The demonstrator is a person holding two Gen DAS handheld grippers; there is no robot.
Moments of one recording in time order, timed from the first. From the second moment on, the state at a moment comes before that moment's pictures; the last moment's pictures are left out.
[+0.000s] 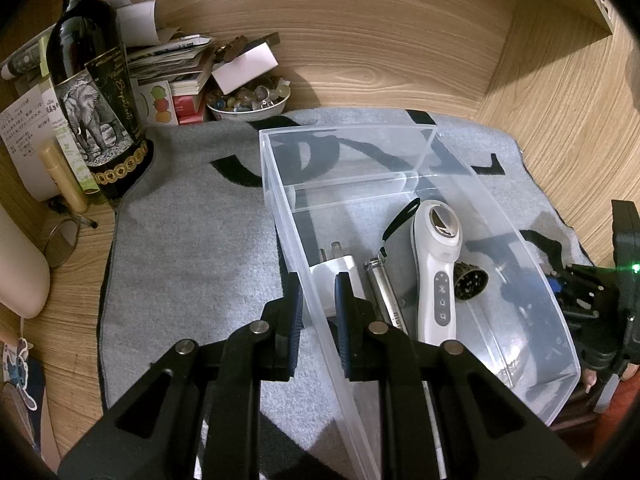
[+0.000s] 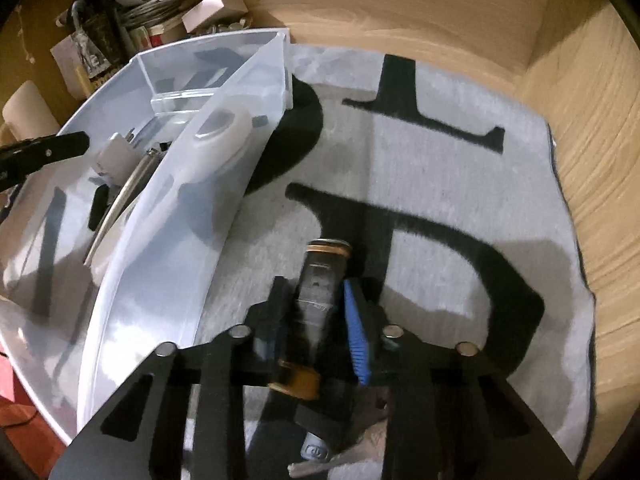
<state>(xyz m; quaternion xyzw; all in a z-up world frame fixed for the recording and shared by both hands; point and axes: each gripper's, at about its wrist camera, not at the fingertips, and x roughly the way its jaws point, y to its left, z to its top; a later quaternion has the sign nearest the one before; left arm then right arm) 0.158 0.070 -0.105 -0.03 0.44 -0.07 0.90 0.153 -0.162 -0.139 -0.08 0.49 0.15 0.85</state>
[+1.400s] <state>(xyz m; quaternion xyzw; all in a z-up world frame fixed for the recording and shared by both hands) 0.159 0.068 -0.105 -0.03 0.44 -0.07 0.90 0.158 -0.070 -0.100 -0.10 0.45 0.27 0.84</state>
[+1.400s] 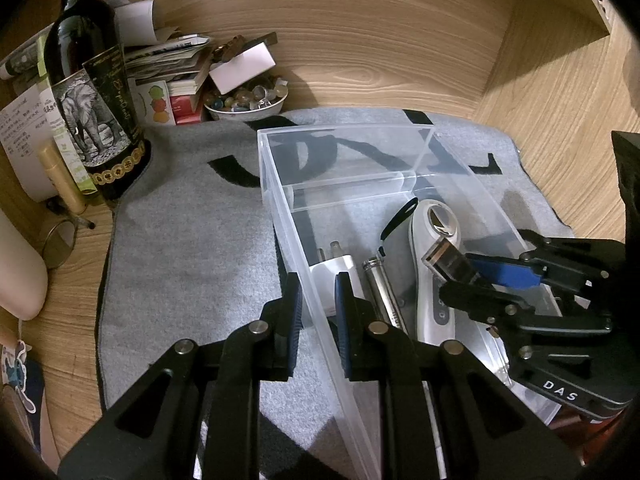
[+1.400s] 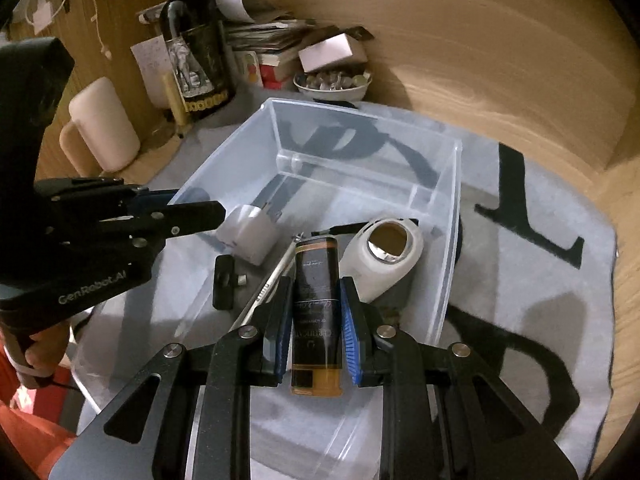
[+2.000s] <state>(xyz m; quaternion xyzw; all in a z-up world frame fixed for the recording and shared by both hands) 0.159 0.068 -0.105 -0.03 0.44 -0.07 0.90 0.149 -0.096 -0.076 -0.08 0.41 0.24 0.88</state>
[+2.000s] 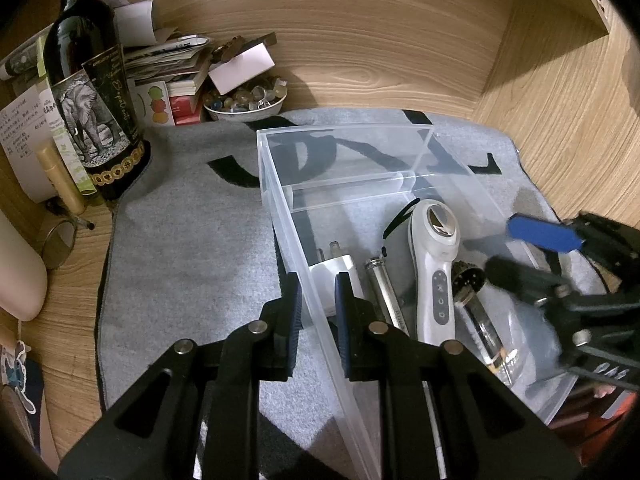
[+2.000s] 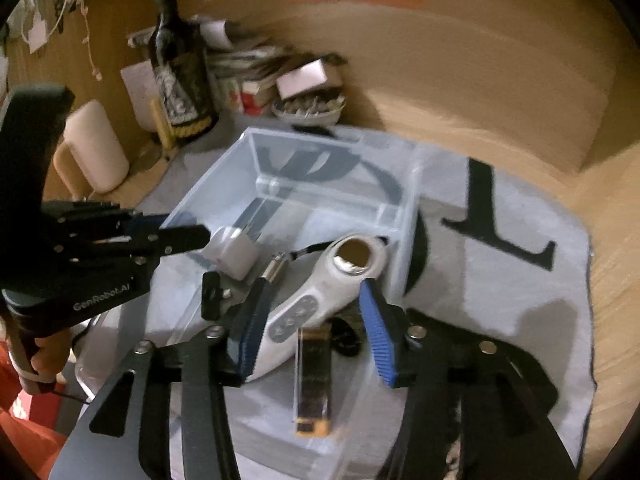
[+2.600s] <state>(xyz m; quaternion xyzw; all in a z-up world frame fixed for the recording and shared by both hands) 0.159 0.067 -0.105 -0.03 0.44 -0.07 0.90 0.121 -0.216 -0.069 -0.01 0.39 0.06 0.92</state>
